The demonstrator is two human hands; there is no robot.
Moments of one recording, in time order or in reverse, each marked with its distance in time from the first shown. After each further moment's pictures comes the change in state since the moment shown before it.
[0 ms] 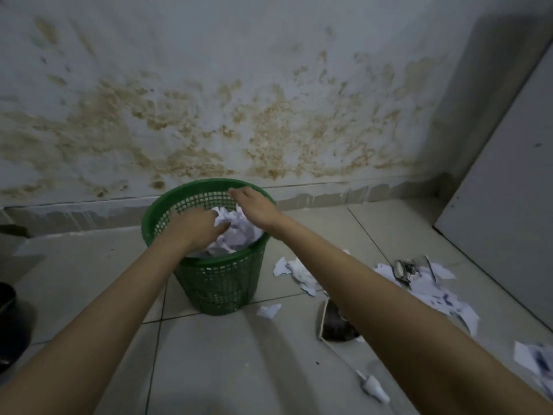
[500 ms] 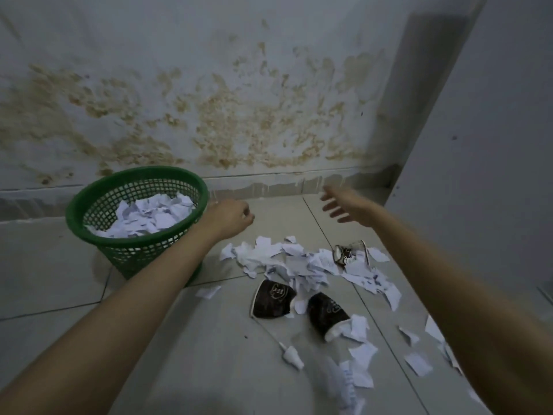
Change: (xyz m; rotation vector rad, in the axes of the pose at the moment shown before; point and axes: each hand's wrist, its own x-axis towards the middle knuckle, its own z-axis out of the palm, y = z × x) left_hand 0.002 0.174 0.000 -0.152 0.060 0.193; right_hand -0.112 0.143 -0.222 -0.011 0.142 0.372
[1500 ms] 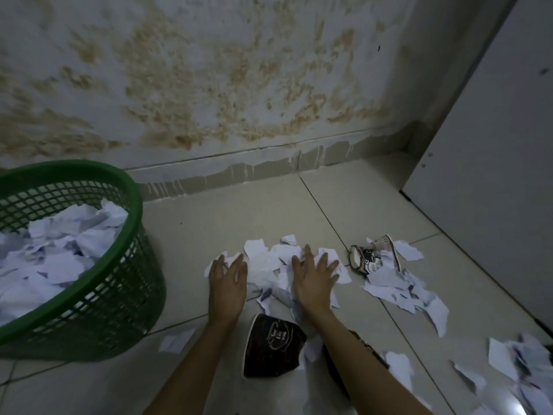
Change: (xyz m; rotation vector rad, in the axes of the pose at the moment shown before) left_hand 0.069 -0.020 0.234 -0.696 0.152 -0.401; right_hand 0.124 0.152 0.182 -0.156 0.307 0.214
